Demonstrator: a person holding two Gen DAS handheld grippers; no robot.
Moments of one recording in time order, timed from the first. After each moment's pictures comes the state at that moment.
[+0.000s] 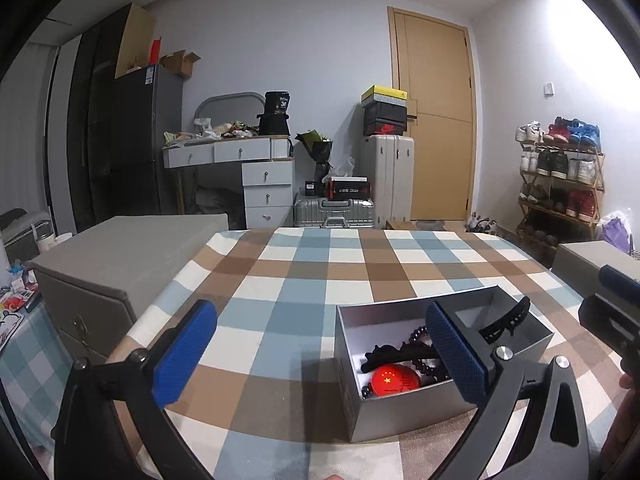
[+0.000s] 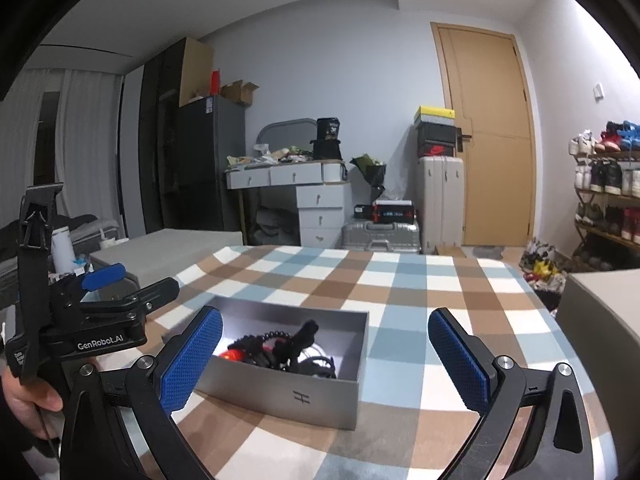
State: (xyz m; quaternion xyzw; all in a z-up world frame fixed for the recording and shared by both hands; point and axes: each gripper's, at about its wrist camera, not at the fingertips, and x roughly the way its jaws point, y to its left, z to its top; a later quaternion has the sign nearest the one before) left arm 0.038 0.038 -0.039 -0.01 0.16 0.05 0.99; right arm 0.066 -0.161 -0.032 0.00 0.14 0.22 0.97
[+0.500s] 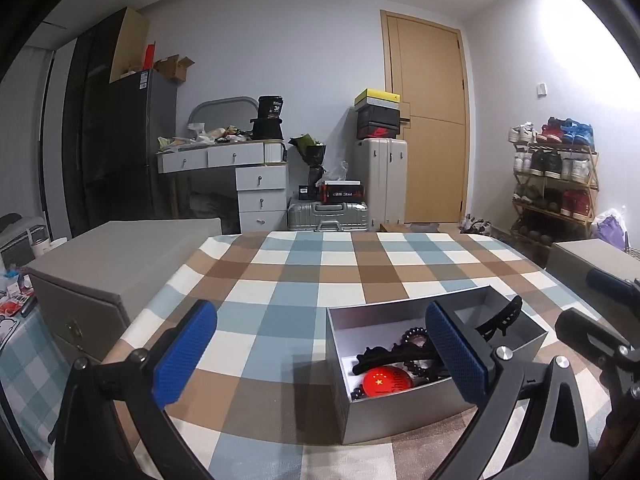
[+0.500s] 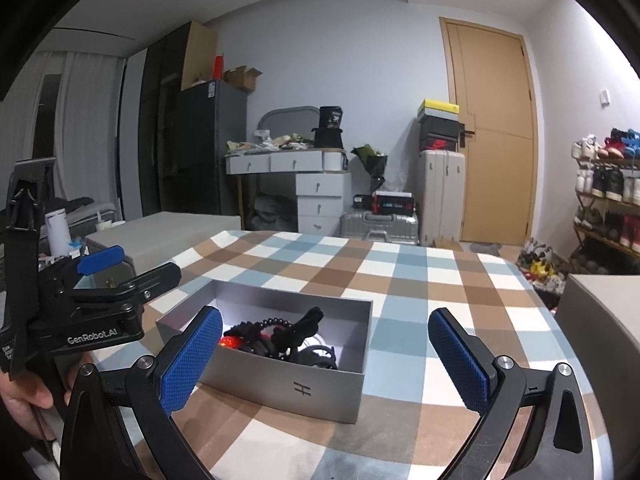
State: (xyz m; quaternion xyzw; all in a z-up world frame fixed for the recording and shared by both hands) left arm 0.028 0.031 -0.036 0.00 0.15 0.04 0.99; right arm 0.062 -0.152 -0.035 -0.03 0.15 0.22 0.96
